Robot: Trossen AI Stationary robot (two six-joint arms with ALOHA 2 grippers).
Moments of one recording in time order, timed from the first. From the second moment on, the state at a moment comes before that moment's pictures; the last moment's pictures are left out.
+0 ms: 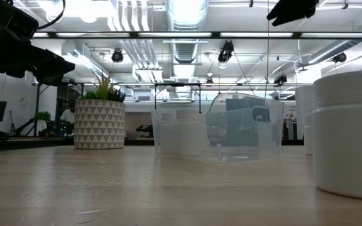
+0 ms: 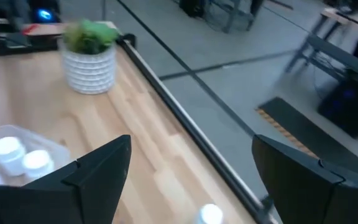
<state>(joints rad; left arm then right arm) -0.23 0.18 0.03 -0.04 -0.11 -0.02 -0.23 0.80 1.04 -0.70 0.40 -0.01</state>
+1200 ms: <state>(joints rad) -0.23 0.18 0.03 -0.04 -0.11 -0.02 -0.79 1.36 1.68 -1.20 0.02 -0.15</state>
